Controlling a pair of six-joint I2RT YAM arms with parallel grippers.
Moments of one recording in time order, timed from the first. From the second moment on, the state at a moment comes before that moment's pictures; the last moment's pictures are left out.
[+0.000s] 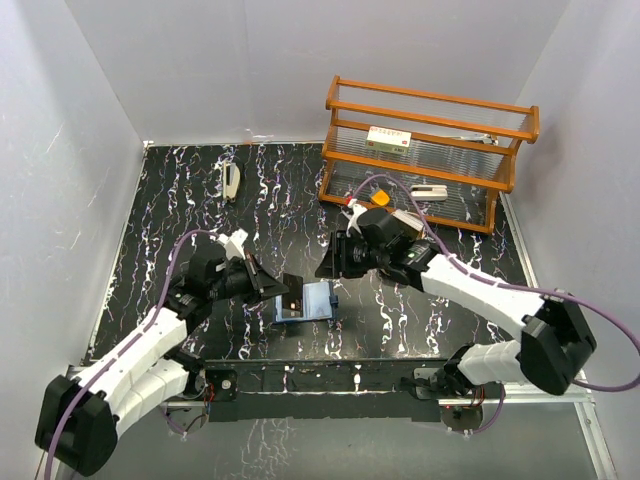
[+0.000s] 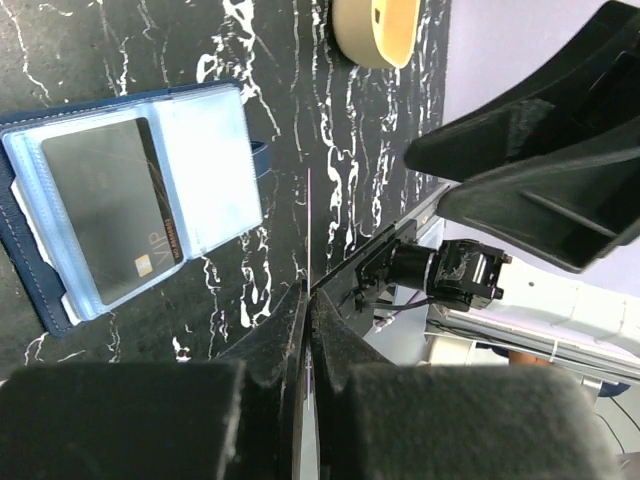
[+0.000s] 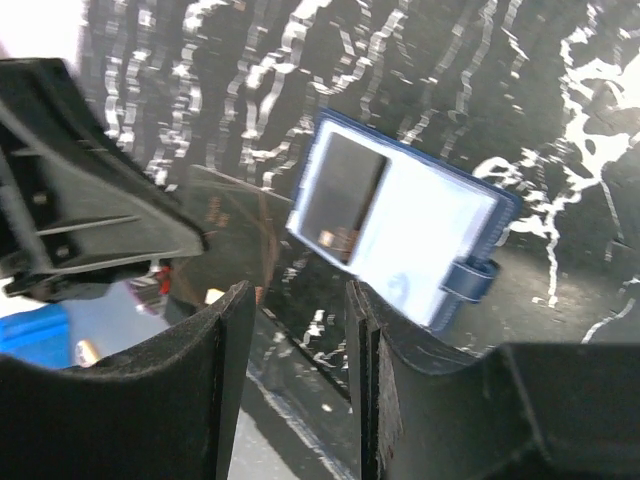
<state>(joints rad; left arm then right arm) -0.45 0.83 0.44 -0.14 0.52 -0.94 0.74 1.28 0.91 -0.24 -0.30 0.67</state>
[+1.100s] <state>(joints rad) -0.43 1.31 0.36 0.18 0.60 -0.93 0.74 1.68 0.90 -0.20 -0.18 0.49</state>
